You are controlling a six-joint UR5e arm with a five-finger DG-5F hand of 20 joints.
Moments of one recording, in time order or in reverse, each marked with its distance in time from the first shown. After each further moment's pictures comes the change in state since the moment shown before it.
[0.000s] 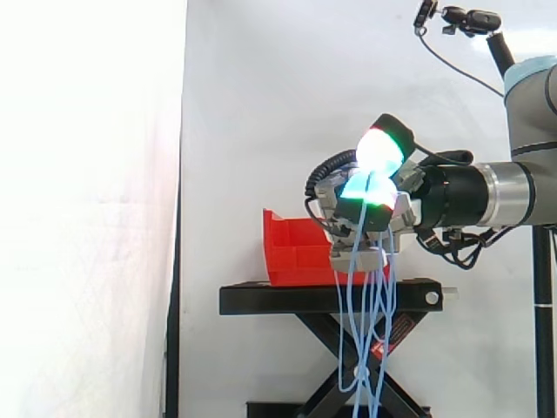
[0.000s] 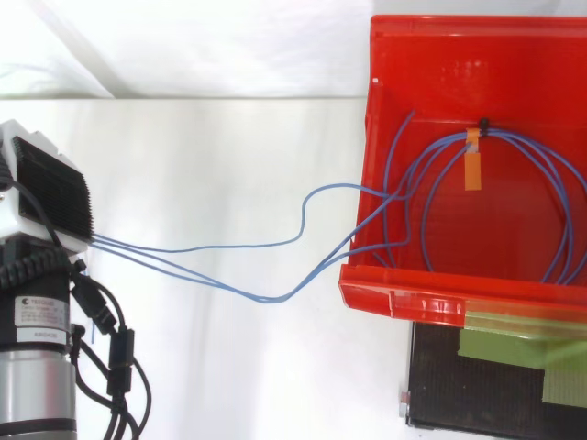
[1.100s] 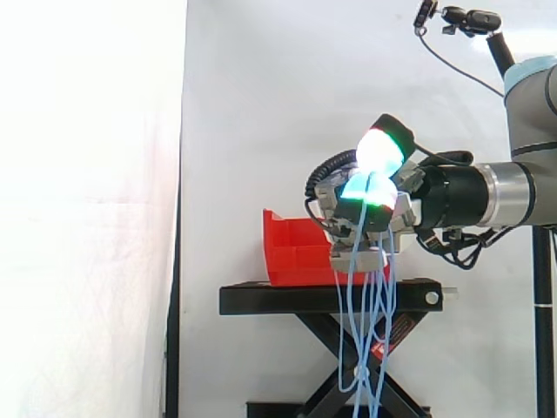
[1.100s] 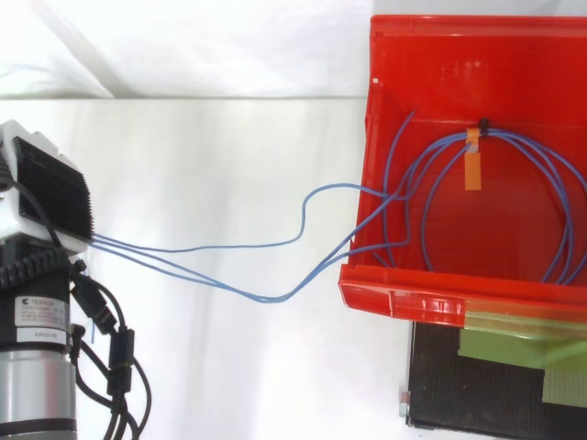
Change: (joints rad) arm 0.000 0.000 0.000 0.000 0.000 0.000
